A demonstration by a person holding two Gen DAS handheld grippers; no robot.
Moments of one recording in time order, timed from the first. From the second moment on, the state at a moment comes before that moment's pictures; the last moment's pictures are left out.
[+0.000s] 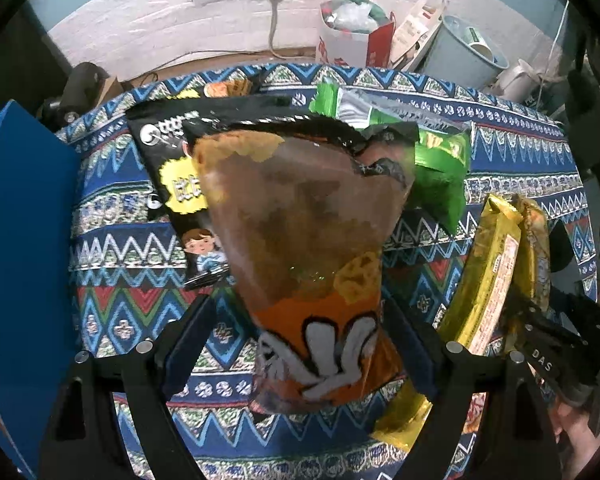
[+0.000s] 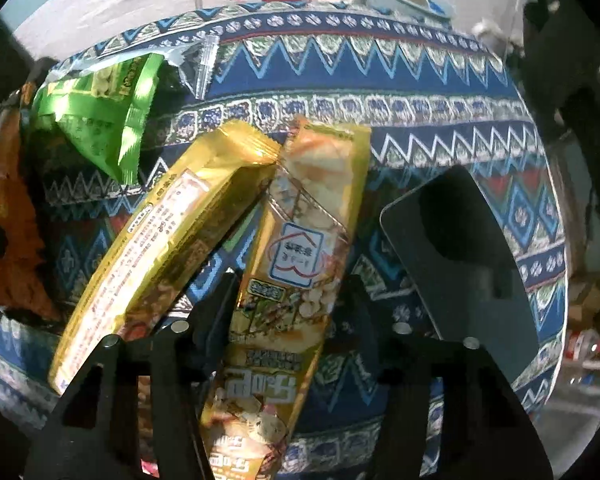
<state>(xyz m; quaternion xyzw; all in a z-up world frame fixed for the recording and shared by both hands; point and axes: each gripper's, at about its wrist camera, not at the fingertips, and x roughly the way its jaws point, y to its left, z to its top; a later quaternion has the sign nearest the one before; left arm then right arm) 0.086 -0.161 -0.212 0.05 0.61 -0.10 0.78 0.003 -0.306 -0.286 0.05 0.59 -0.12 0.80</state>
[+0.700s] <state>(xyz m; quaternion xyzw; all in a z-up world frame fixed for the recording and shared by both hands) 0.046 -0.145 -0.184 0.08 0.58 -0.14 0.80 -0.018 -0.329 -0.223 0.03 0.55 -0.11 0.83</state>
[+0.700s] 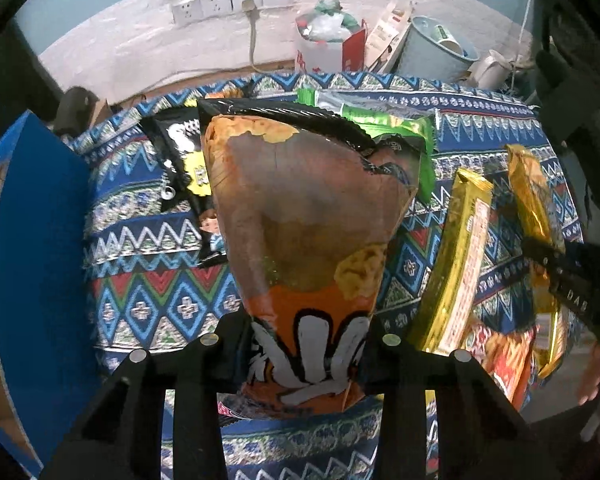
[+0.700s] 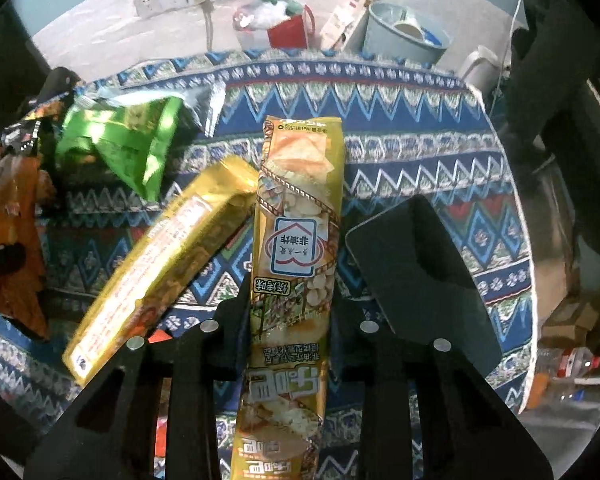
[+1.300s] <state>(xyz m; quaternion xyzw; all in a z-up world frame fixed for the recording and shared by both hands) 0.017 -0.107 -0.124 0.11 0.51 -0.14 0.84 -0.019 -0.276 -0.158 -0.02 0.49 -0.08 0.87</state>
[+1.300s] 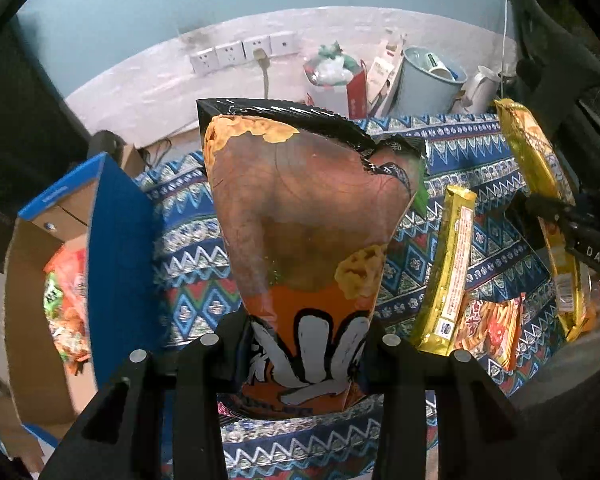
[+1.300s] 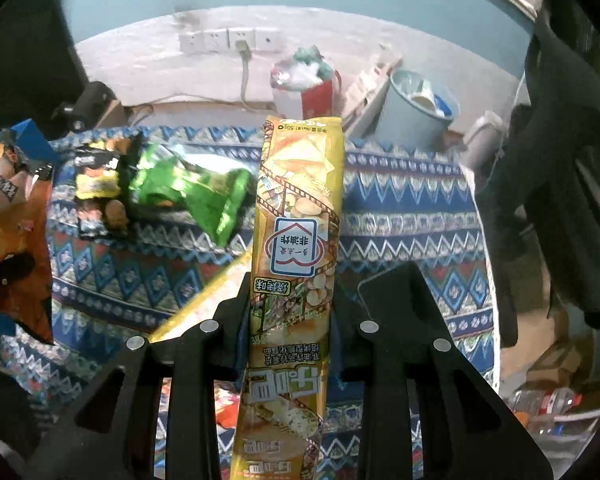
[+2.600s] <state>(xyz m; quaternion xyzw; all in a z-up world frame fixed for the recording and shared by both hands) 0.015 0.047 -0.065 0.04 0.45 -0.06 0.89 0.041 -0.096 -0.091 -0.06 0.44 0.07 0.90</state>
